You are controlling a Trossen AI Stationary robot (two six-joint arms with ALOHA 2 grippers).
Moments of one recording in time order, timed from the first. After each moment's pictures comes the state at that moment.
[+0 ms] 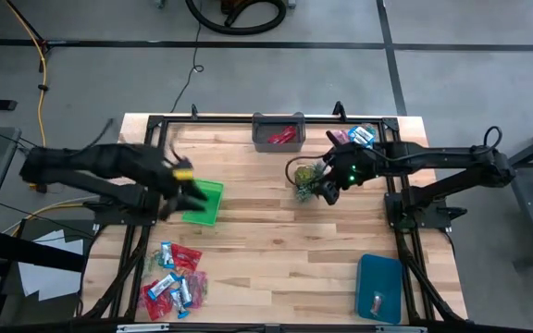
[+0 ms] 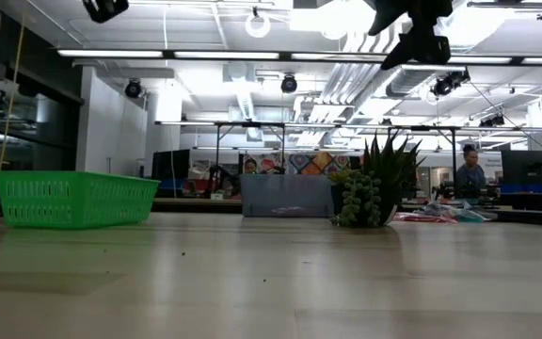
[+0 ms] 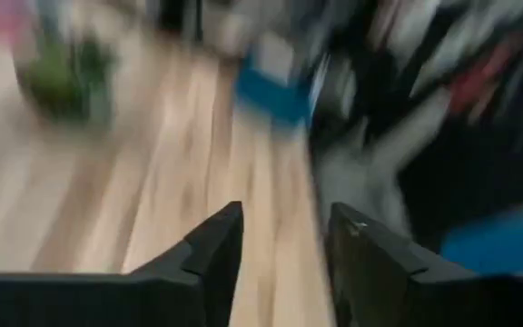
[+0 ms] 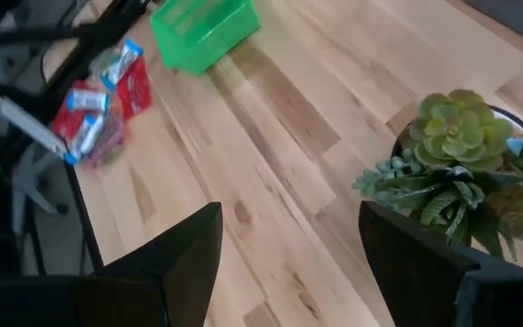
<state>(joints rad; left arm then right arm) -0.11 0.83 0.96 -0.67 0.22 -0.46 -0.02 1.17 1.11 -0.76 -0.03 0.71</state>
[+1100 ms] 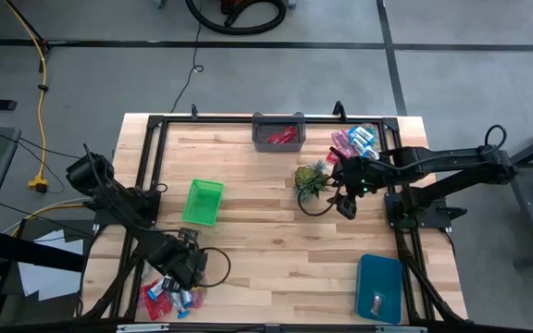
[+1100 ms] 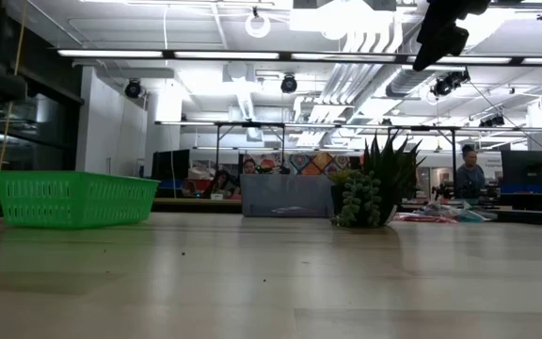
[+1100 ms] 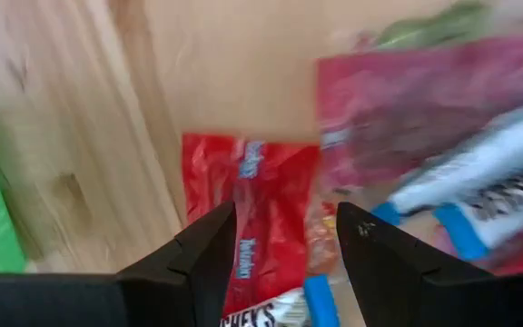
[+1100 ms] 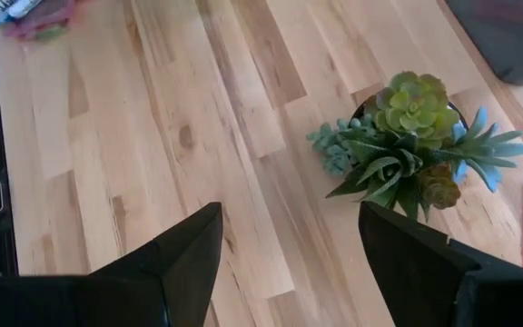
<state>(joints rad) -0.78 1.59 0.95 -0.87 -0.04 -0.58 0.09 1.12 1.11 -0.95 0.07 0.45</state>
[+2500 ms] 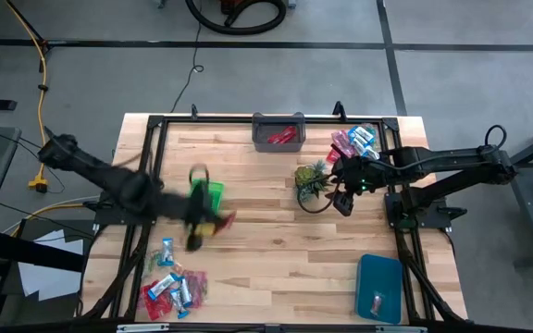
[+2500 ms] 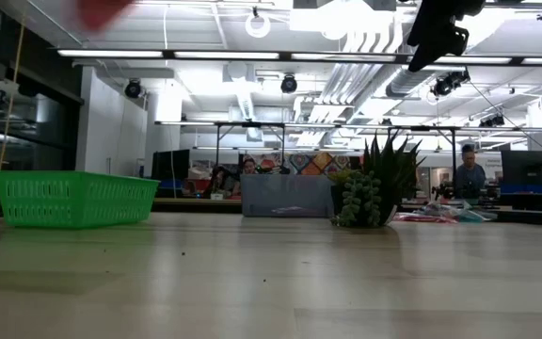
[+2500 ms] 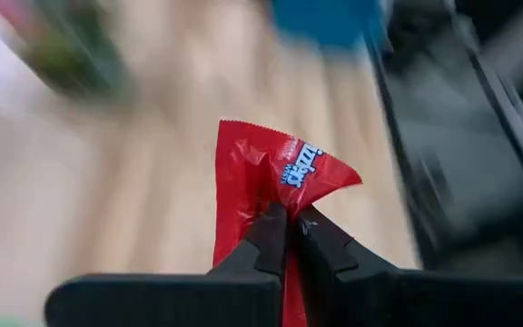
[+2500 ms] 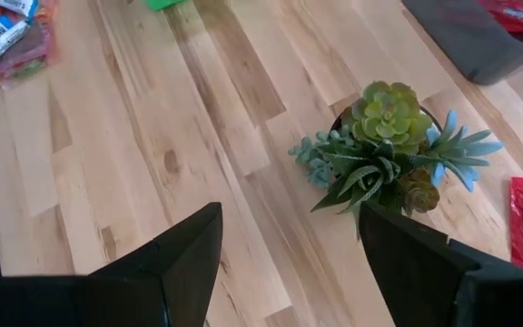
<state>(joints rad) -0.42 1.11 1.03 -0.53 -0.30 -0.38 0.09 1.12 1.11 -0.93 0.15 0.52</state>
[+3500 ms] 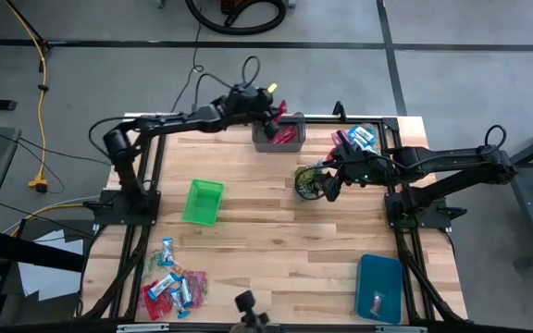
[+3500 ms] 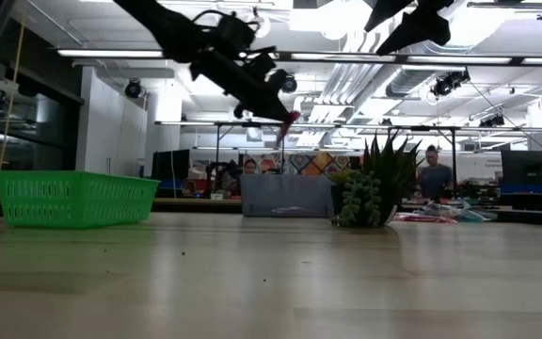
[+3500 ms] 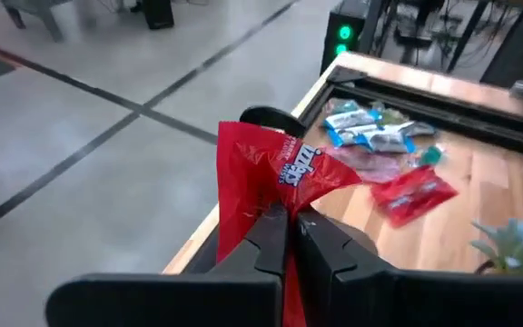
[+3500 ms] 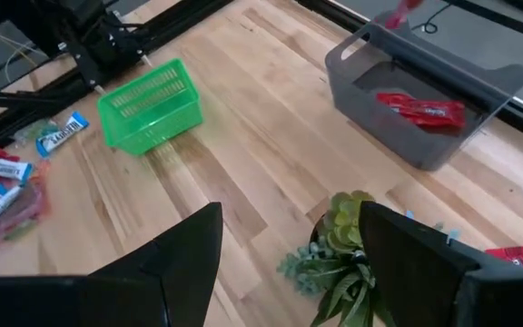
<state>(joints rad) 0.54 1.83 1.36 0.03 0.04 0.04 0.09 1.12 1.11 -0.72 0.39 0.63</state>
